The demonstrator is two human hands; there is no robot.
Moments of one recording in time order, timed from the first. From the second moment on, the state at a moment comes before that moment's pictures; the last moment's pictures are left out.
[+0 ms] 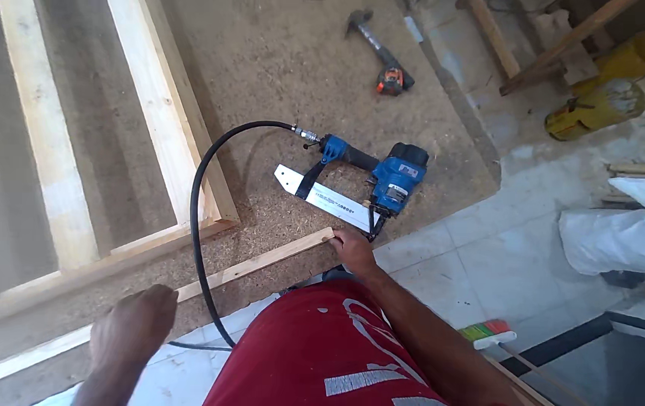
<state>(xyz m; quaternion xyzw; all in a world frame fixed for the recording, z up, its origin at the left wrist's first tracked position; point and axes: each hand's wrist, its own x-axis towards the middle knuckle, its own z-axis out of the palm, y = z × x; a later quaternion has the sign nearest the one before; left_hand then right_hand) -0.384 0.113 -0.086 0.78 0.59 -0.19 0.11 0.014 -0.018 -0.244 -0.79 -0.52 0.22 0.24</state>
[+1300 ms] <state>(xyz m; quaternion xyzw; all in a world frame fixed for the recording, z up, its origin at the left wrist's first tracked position) -0.184 0.079 -0.238 0.90 0.39 0.07 0.19 0.011 -0.016 -0.255 -0.79 -0.55 0.19 0.20</state>
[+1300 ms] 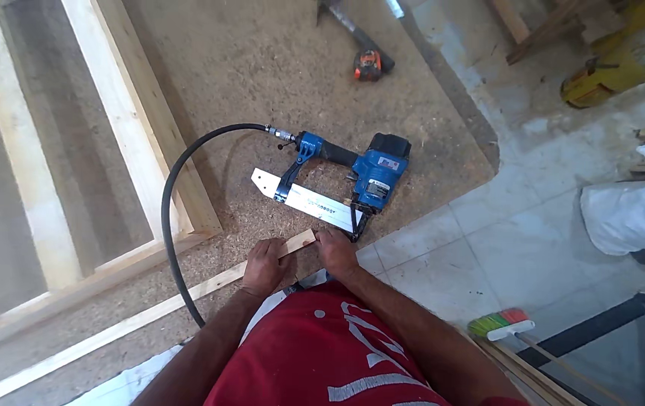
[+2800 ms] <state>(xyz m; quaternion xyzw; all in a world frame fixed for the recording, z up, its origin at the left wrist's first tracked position) -0.252 -0.020 -0.169 0.81 0.15 -0.27 0.50 0.157 0.085 0.140 -0.72 -0.18 0.46 0.48</state>
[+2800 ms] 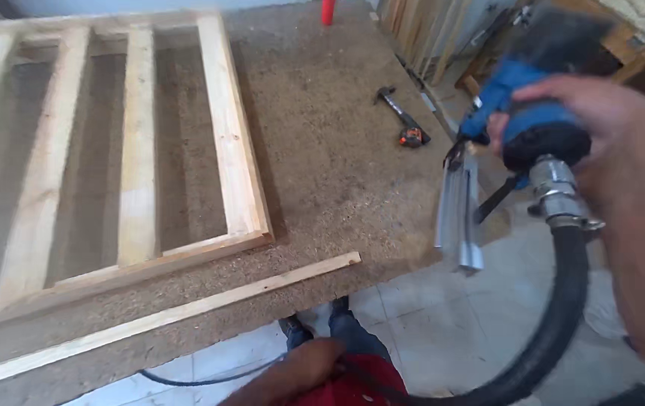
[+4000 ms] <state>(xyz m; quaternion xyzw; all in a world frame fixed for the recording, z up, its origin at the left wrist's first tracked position) -0.173 0.069 -0.242 0.92 0.36 0.09 0.11 0.149 -0.114 -0.057 -0.85 -0.38 0.36 0.09</state>
